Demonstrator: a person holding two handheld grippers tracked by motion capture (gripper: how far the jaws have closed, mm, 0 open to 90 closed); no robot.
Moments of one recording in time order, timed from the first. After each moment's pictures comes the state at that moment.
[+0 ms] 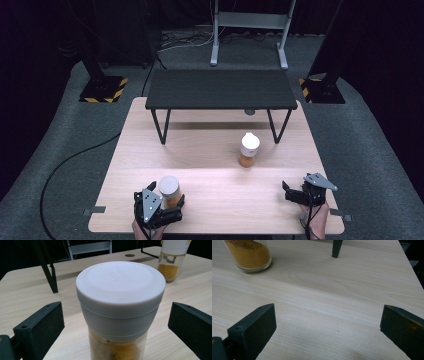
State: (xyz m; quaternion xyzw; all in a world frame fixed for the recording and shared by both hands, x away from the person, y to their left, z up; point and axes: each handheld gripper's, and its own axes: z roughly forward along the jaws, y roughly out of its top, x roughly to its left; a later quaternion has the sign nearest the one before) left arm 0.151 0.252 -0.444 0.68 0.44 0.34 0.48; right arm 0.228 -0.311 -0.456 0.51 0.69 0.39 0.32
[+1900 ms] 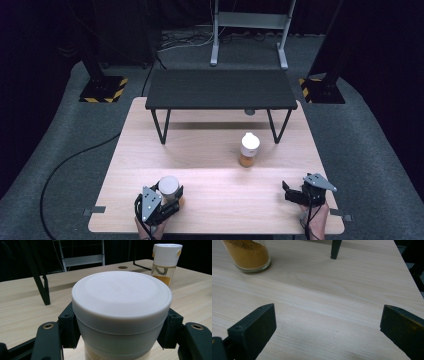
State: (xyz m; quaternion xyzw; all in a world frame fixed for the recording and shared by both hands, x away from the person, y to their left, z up) left arm 0.161 0.265 -0.465 0.67 0.41 0.33 0.53; right arm 0.226 -0.308 -0.457 0.51 0.69 0.39 0.33
